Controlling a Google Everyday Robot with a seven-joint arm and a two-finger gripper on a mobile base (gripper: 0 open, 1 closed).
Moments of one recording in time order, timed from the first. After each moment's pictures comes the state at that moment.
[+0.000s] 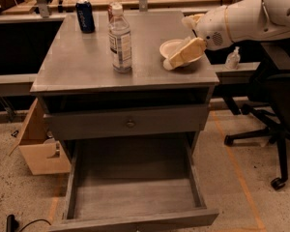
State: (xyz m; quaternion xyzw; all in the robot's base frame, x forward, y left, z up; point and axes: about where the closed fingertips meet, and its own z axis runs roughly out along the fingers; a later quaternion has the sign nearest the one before) arm 0.655 -0.087 0.962 -0.53 0.68 0.22 0.46
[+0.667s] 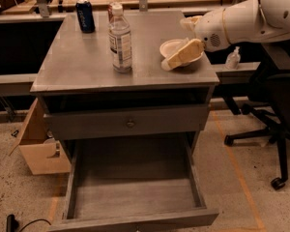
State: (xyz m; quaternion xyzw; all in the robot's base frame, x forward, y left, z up) arm 0.657 -0.082 0.957 -0.52 0.68 0.23 0.46
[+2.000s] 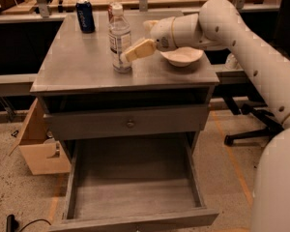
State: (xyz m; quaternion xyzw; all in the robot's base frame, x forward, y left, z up) arm 0.744 0.027 0.925 -0.49 0.65 0.29 0.51
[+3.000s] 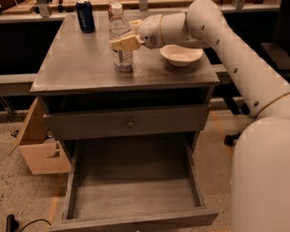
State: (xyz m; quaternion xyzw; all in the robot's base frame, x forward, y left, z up) arm 0.753 0.074 0.933 -0.52 0.59 0.33 0.52
